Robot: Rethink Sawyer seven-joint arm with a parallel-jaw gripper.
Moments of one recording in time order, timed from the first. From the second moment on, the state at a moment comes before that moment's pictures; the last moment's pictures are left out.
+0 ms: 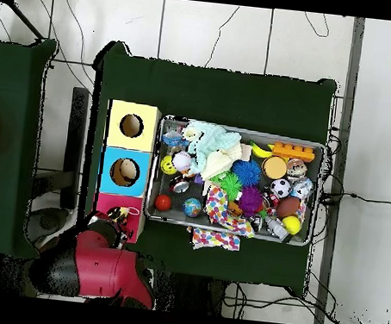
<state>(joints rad) 0.37 -0.81 -0.27 2.07 0.13 0.19 2.23</state>
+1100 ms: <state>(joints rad) 0.37 -0.81 -0.27 2.07 0.13 0.19 2.23</state>
